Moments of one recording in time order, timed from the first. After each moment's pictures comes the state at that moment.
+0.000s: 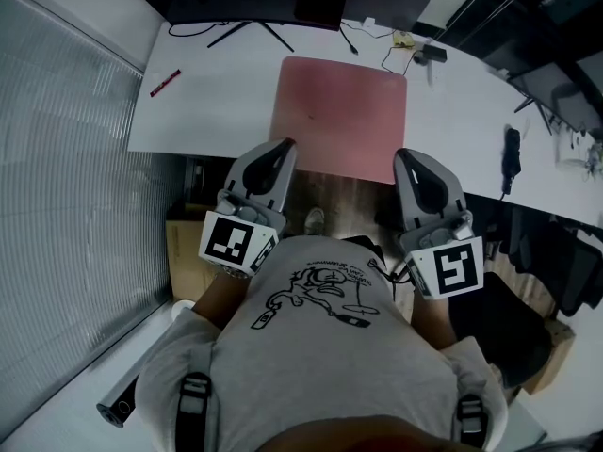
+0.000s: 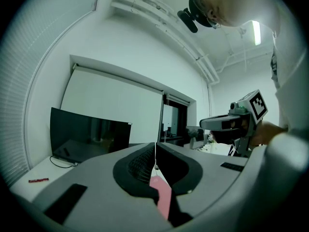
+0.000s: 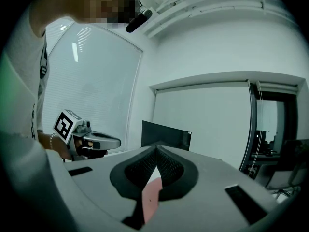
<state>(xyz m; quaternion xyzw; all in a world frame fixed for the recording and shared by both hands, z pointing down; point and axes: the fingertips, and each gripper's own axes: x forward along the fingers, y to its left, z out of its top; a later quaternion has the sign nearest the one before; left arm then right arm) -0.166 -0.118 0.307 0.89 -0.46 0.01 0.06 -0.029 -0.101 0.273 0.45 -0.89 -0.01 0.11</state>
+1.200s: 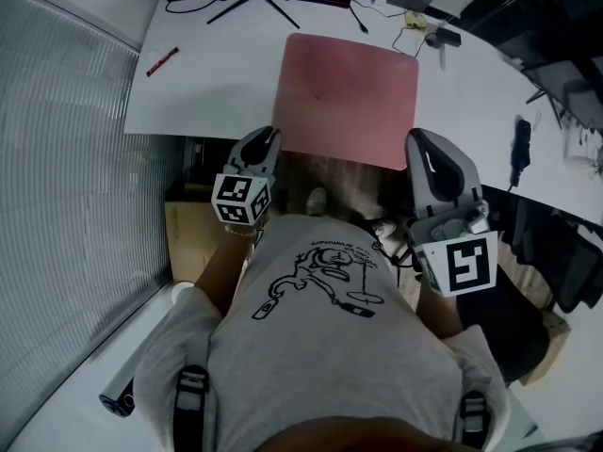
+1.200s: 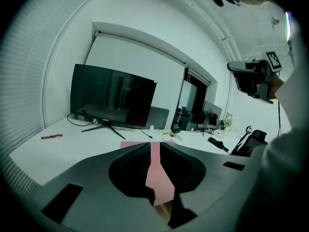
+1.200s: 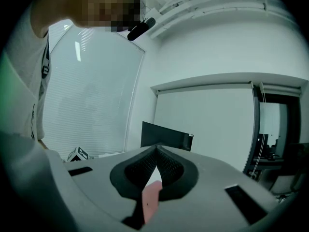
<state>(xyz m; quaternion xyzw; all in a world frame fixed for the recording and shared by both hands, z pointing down) -0.228 -0.150 0.504 0.84 -0.50 0.10 0.19 -0.042 -0.123 0.277 0.45 -0.89 -0.02 0.10</state>
